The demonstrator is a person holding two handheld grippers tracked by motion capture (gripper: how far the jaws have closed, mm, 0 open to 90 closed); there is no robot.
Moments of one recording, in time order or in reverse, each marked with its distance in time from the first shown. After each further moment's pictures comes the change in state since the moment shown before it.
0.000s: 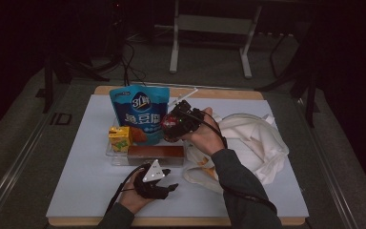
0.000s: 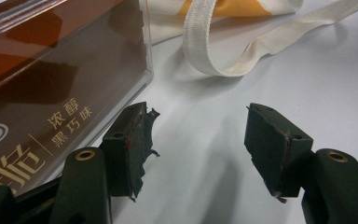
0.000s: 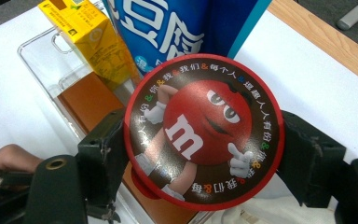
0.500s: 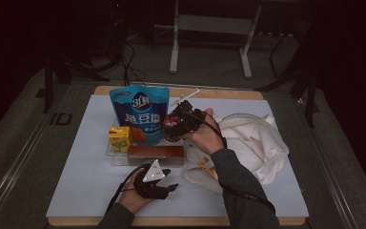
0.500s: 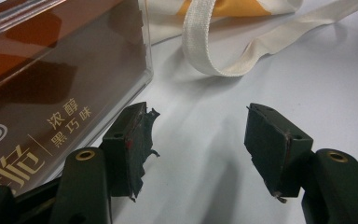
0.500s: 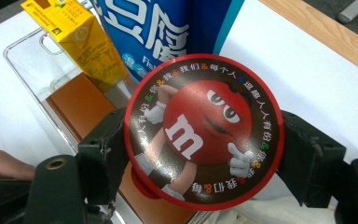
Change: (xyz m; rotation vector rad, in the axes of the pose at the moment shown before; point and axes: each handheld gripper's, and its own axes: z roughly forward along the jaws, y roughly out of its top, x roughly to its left) left arm 0.000 0.000 0.000 -0.002 -0.003 -0.004; right arm -0.008 -0.004 0.008 0.004 -0.005 0.028
